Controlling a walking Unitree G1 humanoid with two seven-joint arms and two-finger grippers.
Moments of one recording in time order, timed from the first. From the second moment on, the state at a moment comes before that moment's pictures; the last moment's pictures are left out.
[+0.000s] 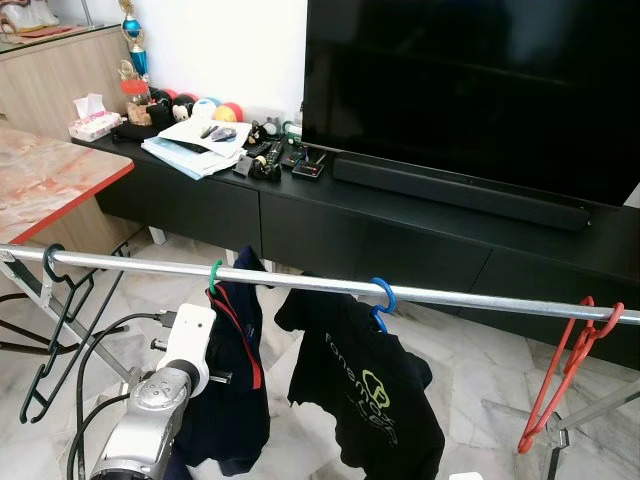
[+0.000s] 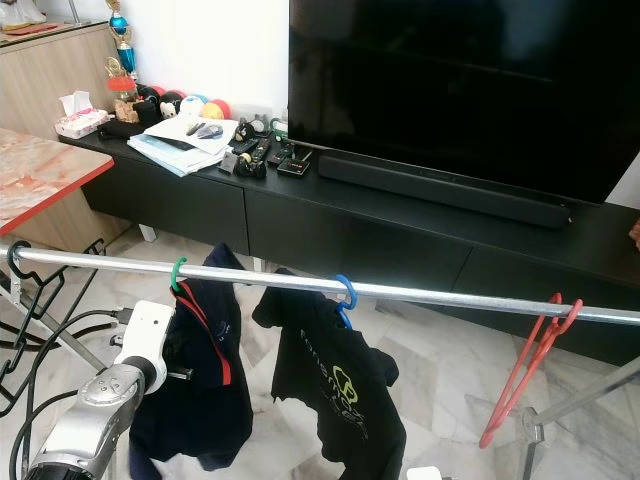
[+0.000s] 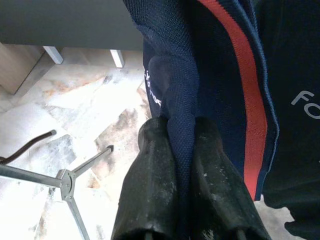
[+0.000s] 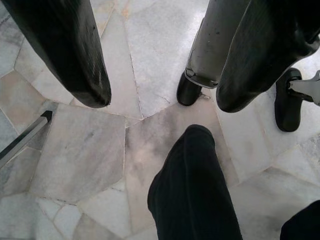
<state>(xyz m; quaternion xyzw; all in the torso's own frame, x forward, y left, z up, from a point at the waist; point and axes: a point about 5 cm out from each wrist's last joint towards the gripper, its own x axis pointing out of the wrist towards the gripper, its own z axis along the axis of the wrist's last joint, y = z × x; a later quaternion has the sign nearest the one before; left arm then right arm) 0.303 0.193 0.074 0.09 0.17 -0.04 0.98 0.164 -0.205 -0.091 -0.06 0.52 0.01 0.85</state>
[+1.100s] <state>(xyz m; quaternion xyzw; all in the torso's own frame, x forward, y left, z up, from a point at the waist) 0.226 0.206 0.058 0.09 0.15 -0.04 0.98 0.164 -0.205 -0.091 -0.06 0.52 0.01 0.85</state>
